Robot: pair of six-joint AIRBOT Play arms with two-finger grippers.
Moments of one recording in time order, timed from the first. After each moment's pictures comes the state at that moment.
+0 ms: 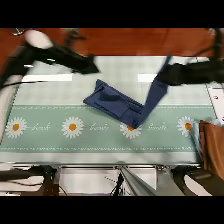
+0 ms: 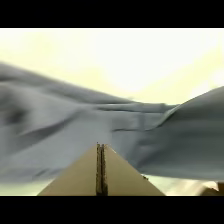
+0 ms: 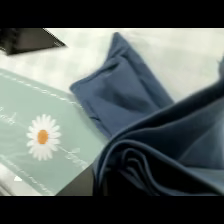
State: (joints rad) left arm -0.18 -1.48 1.56 0.86 -1.22 -1.46; right arm 0.15 -1.05 1.30 -0.89 1.24 1.42
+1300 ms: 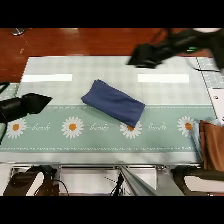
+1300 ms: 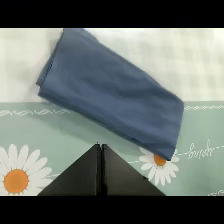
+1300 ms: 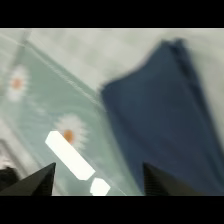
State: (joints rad) left arm 0.07 -0.53 0.78 0.95 -1.12 -1.49; right arm 0.15 -1.48 1.69 -0.83 1.41 1.40
